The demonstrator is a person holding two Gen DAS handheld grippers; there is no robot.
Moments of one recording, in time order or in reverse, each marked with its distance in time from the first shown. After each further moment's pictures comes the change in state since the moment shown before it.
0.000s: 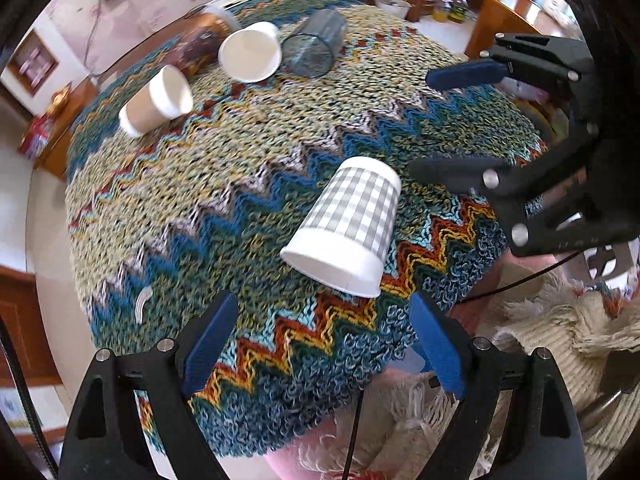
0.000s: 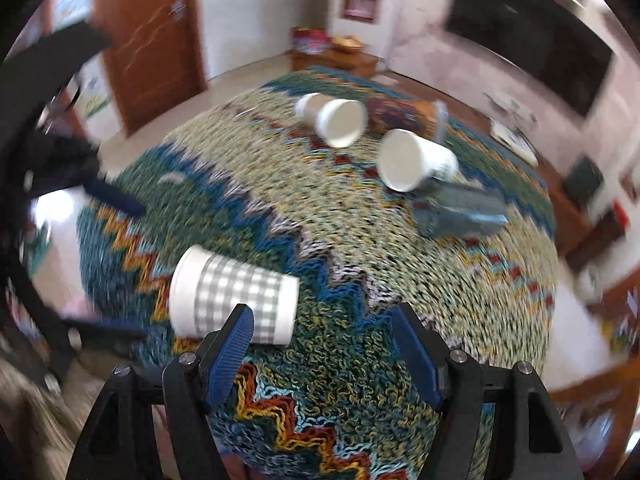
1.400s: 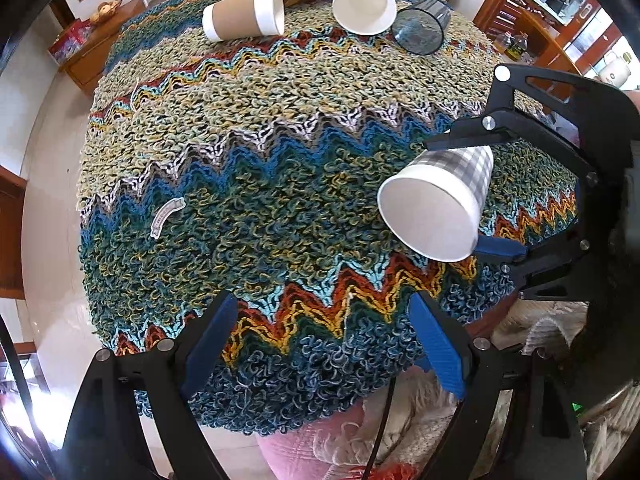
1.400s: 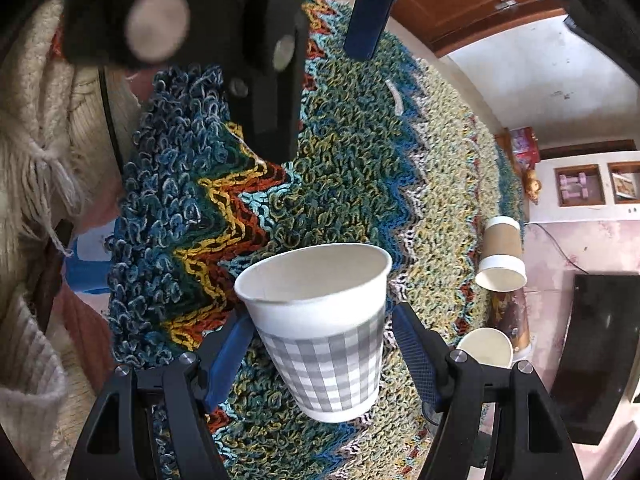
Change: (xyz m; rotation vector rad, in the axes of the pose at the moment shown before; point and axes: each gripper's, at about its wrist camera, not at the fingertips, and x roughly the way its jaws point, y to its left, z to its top) left arm 0.020 0.070 -0.039 -0.266 0.054 -0.040; right arm 0.064 0.126 -0.013 -1.146 0.119 -0.084
